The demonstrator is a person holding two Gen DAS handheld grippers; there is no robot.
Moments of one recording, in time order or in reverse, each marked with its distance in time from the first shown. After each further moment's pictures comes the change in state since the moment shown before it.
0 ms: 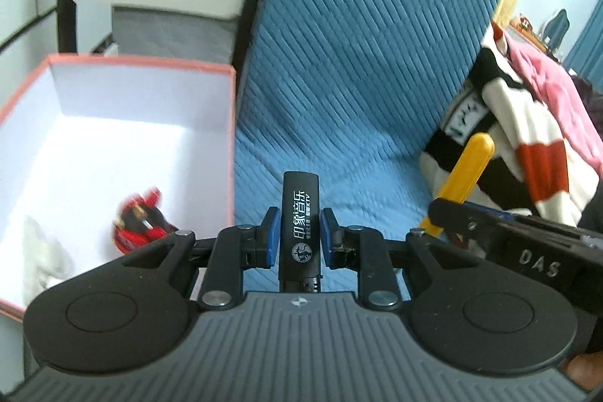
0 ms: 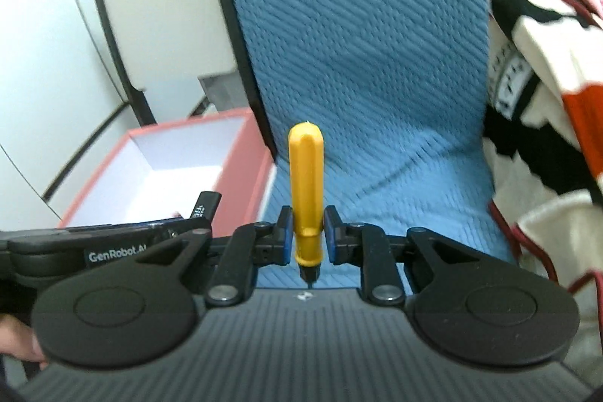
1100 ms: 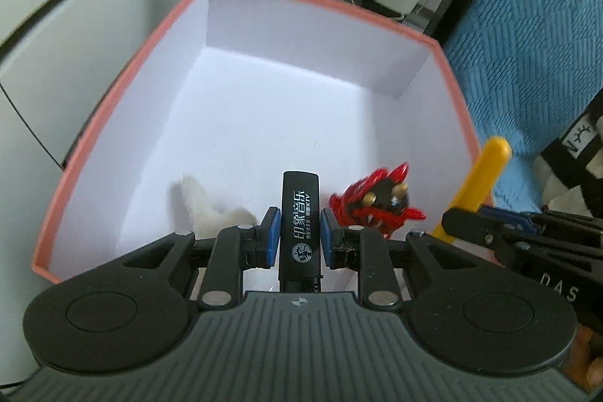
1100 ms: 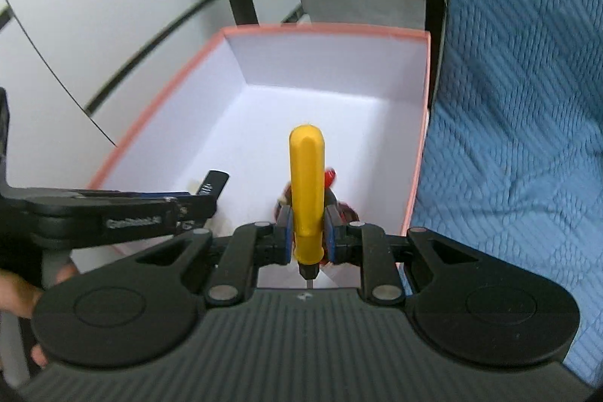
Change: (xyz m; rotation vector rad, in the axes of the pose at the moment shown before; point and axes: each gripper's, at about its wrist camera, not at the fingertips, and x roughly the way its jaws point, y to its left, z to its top) left arm 0.010 0.194 -0.004 -0.179 0.176 0.162; right arm 0.126 0.153 -0.008 -0.177 0.285 0.147
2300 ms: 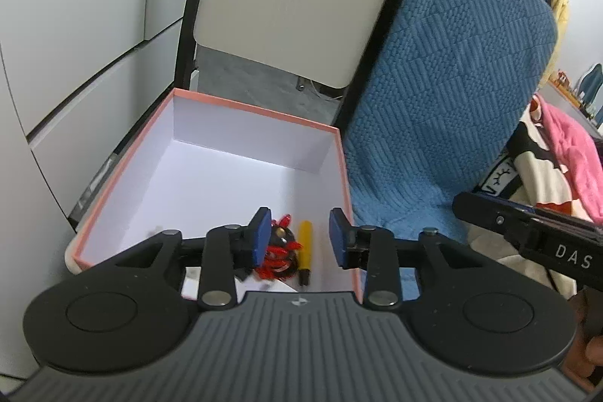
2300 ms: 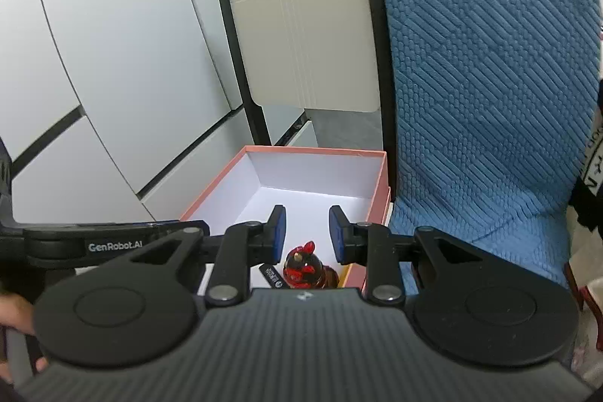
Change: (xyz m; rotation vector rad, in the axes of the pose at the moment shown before) left arm -0.158 -0.092 -0.032 0.047 -0.279 -0.065; right arm -0.174 -0.014 -0.013 0.017 -0.327 0.035
